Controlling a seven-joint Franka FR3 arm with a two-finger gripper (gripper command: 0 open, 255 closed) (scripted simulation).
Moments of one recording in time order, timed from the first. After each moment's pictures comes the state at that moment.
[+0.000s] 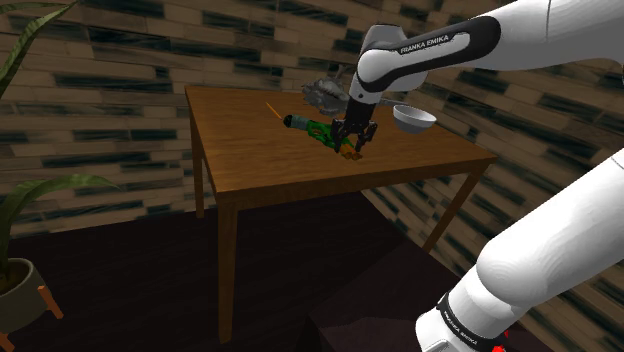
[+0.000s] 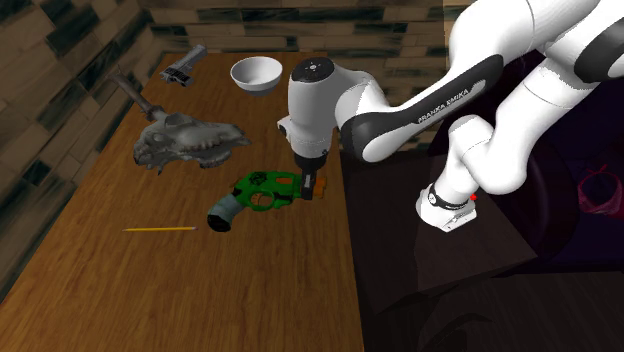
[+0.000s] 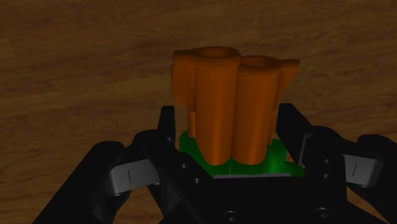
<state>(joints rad) -0.13 -0.19 0.06 -2.25 0.00 2.08 0.29</state>
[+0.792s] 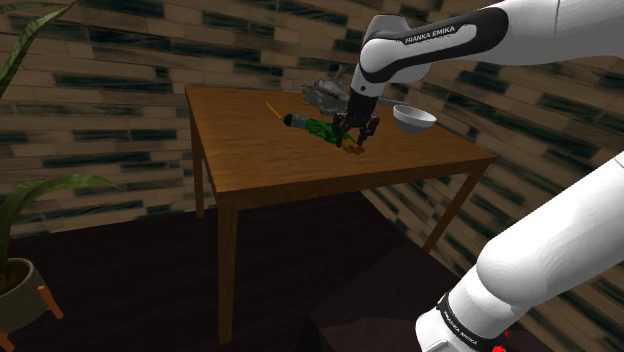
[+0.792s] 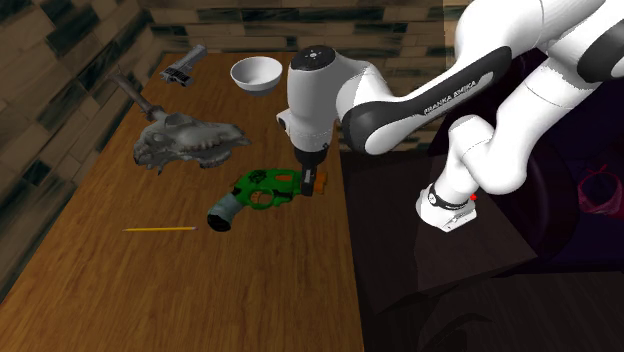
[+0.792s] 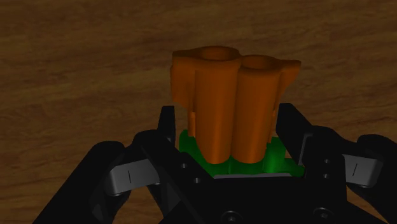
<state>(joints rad) -0.13 -0.21 0.06 -2.21 0.00 2.03 0.29</state>
